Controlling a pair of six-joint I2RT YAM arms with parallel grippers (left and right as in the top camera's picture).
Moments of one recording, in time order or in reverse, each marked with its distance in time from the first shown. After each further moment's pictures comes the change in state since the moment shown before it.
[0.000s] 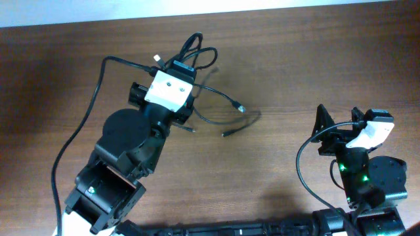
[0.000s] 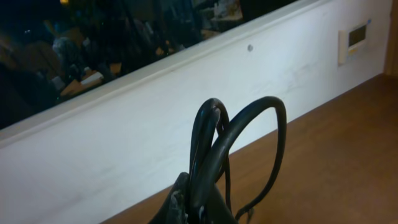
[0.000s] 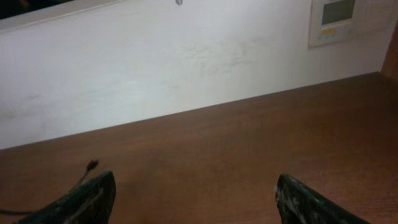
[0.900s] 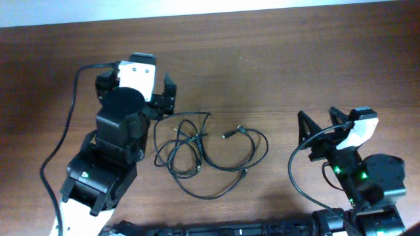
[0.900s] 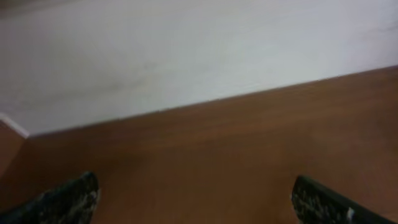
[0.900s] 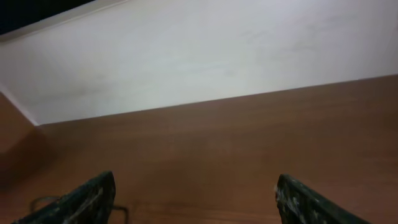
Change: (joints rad) left arm 0.205 0.042 0.004 -0.289 -0.088 -0.274; right arm 0.000 0.031 0.000 0.000 -0.282 0.049
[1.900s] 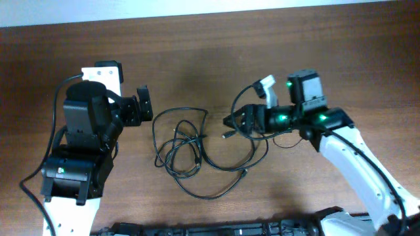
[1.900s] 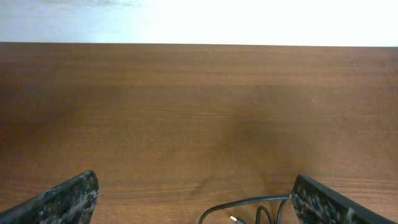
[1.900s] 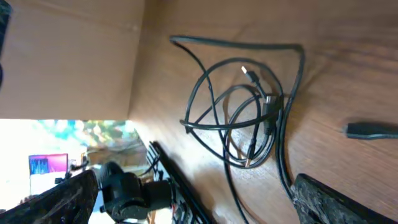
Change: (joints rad) left arm 0.298 0.002 0.000 -0.193 0.328 -0.133; right arm 0.189 0.920 0.293 -0.098 -0.738 0.147
